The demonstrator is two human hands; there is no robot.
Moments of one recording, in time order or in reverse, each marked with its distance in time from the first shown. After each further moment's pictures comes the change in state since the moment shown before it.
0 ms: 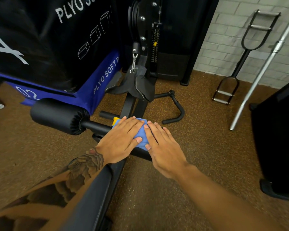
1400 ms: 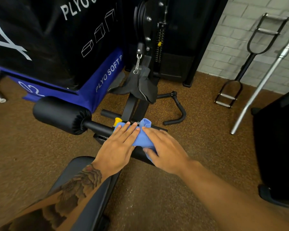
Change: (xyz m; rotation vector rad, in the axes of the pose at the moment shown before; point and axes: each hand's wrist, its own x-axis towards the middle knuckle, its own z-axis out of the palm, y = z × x) left_hand -0.022 0.009 0.006 0.078 0.095 -0.087; right_hand 0.019 0.012 -0.019 0.344 -0.017 -0.097
